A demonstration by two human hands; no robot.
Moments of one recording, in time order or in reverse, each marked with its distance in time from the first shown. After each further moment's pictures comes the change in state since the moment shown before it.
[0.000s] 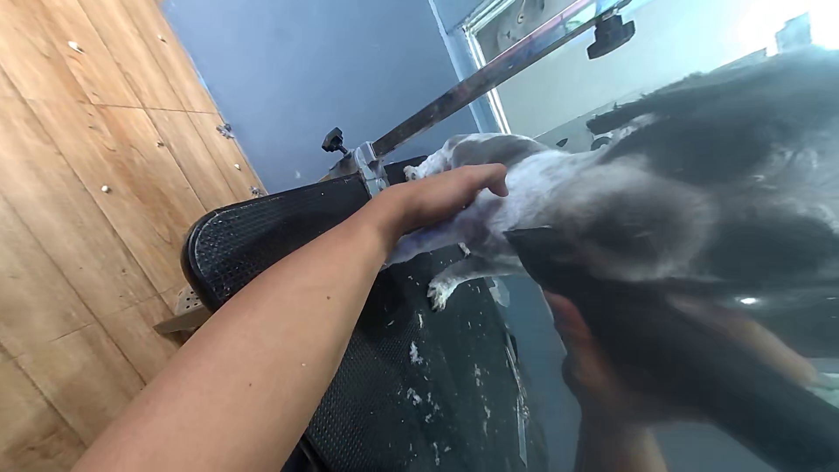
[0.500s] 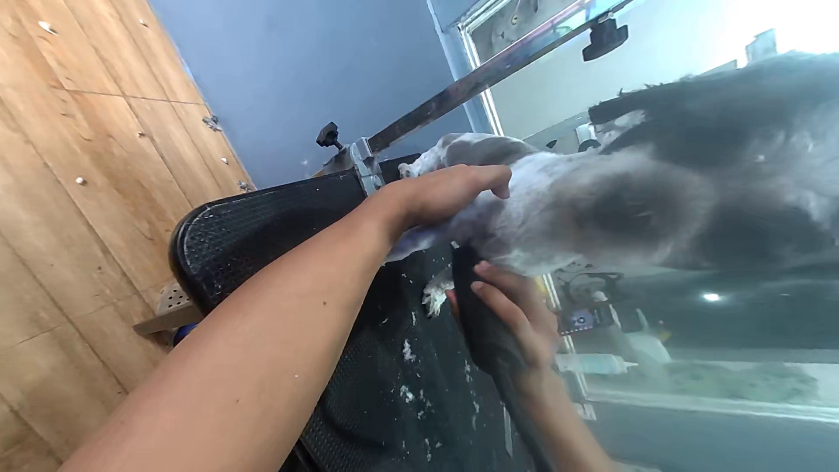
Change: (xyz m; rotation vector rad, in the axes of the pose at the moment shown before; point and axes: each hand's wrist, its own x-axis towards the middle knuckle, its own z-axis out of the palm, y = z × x) left_hand -0.003 0.005 0.000 0.252 0.014 0.070; right_hand -0.024 0.002 0.036 -0.028 -0.394 -0.186
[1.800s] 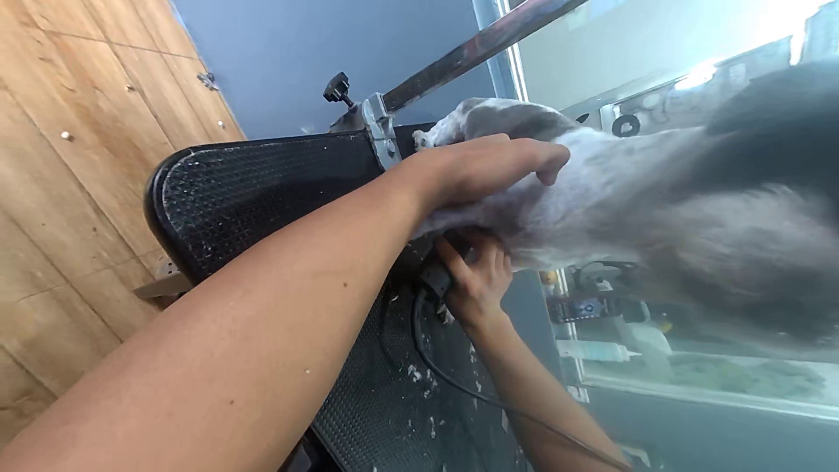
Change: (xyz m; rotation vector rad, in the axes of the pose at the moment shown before) left_hand 0.000 0.005 0.007 0.144 -0.001 -0.068; right_hand -0.024 0.019 0.082 -0.381 -0.063 0.036
